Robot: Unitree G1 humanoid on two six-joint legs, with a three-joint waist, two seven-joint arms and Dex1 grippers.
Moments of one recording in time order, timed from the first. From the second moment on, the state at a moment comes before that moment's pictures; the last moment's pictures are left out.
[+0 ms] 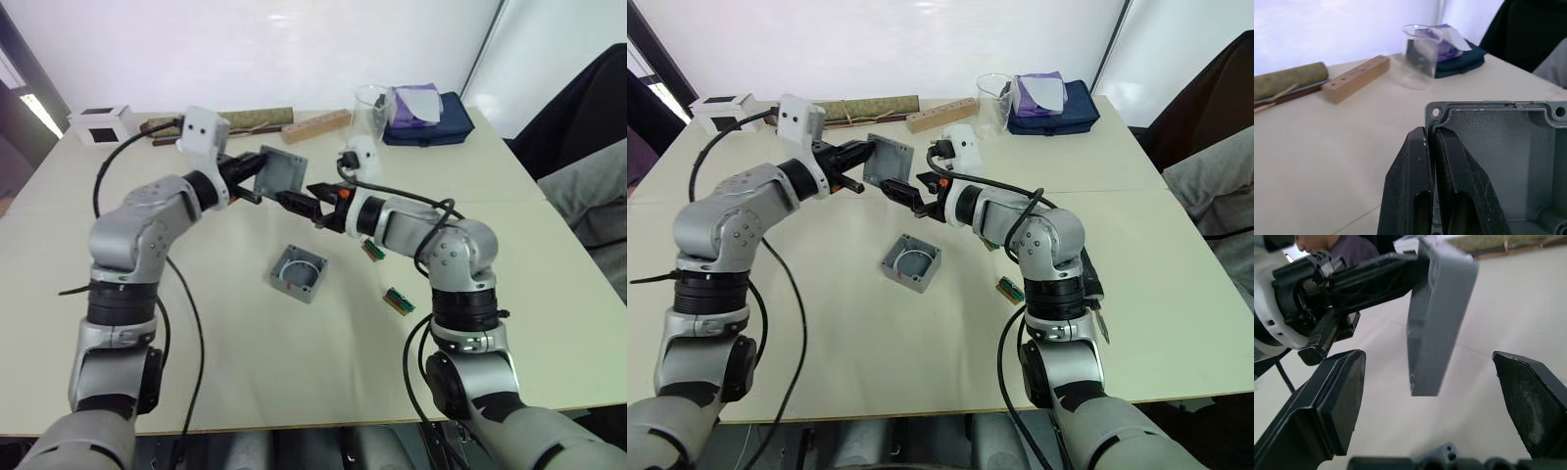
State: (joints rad) left arm -0.80 0.45 0.07 -0.01 -0.51 0.78 -0.41; right arm -0.84 -0.12 -0.10 -0.07 0.65 1.13 0.28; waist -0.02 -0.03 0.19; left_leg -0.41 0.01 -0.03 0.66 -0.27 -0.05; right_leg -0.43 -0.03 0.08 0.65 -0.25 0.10
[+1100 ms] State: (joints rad) left arm -0.82 0.44 0.08 0.00 -0.49 0.80 -0.45; right arm -0.82 -0.07 -0.19 -0.11 0.73 1.14 0.19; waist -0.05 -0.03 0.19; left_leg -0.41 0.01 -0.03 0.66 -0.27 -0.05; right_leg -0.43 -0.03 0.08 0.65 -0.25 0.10
